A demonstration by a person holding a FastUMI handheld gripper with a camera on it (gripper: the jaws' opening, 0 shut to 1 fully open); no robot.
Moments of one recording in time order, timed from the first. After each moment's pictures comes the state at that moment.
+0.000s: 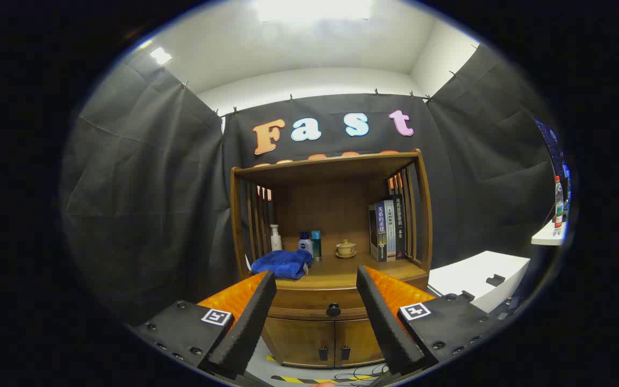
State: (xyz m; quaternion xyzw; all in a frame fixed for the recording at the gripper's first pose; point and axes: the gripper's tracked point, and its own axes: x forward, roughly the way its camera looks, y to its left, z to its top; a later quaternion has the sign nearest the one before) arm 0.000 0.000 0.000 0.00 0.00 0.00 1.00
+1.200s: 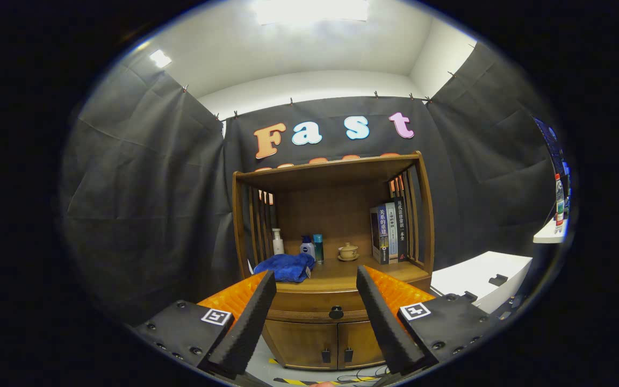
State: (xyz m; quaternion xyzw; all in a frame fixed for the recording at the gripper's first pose) arm -0.002 0.006 0.002 0.01 -0.02 0.01 1.00
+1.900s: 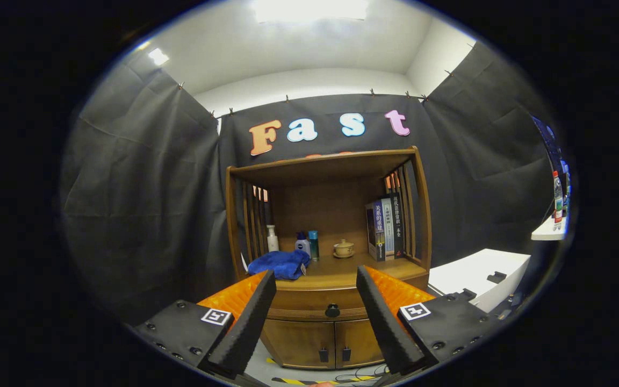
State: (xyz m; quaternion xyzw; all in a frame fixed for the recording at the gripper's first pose) arm 0.009 -0.008 -0.019 0.01 -0.01 -0.02 1.00
